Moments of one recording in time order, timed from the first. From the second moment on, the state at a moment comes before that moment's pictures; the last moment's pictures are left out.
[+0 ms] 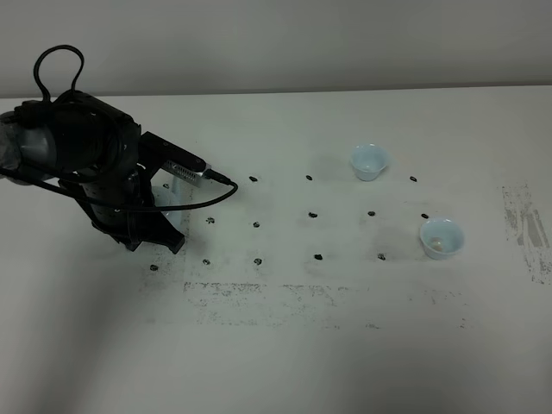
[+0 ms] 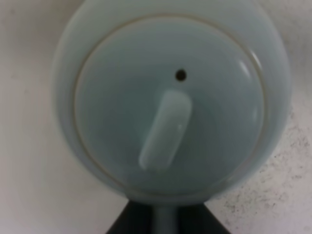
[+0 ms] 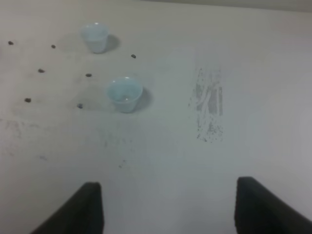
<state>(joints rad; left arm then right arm) -0.34 2.00 -1.28 0.19 0.76 0.04 -0.01 -0.01 -0.51 0.04 1.09 -0.08</state>
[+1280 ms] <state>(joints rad) -0.33 1.93 -1.35 0.16 0.85 0.29 -0.01 -0.01 -0.51 0.04 1.09 -0.08</state>
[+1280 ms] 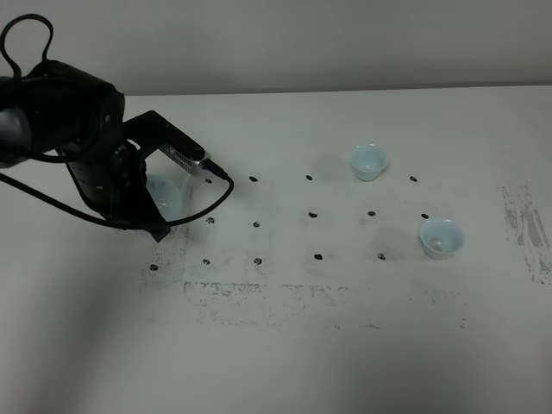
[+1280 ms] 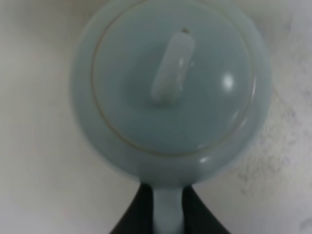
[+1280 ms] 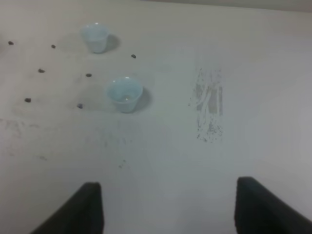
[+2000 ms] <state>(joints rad) -0.33 1.93 -1.57 0.11 0.81 0.55 -0.01 -0.01 -0.51 0.04 1.09 -0.08</state>
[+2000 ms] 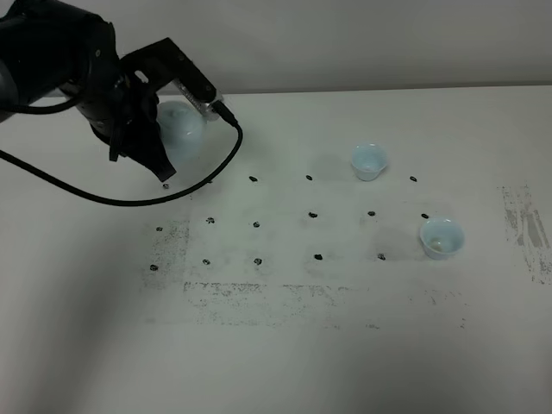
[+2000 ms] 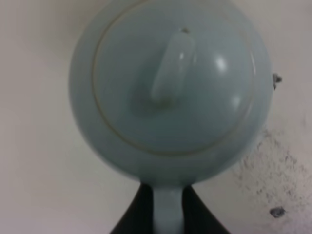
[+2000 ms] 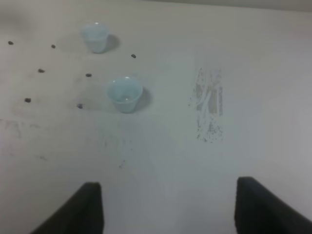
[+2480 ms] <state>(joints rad) -0.34 2.16 -1.95 -0.03 0.88 0.88 -0.01 -0.01 -0.51 0.04 1.09 -0.08</state>
